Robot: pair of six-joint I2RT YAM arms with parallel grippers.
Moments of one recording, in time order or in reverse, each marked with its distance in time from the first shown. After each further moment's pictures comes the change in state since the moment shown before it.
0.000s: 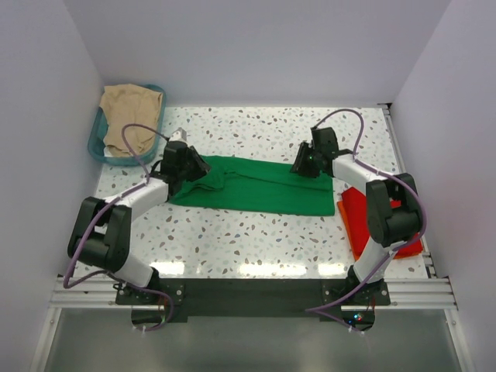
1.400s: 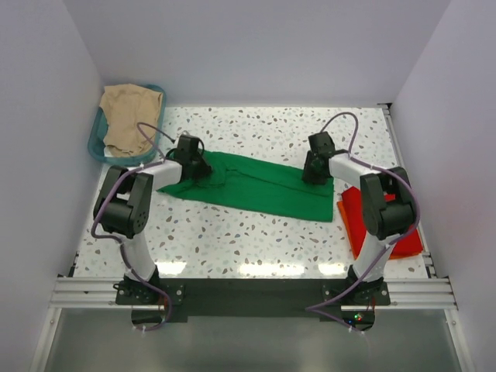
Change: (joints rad) left arm 0.010 0.329 0.219 -0.155 -0.105 -0.111; right arm 0.000 0.098 0.047 -0.145 0.278 -0.056
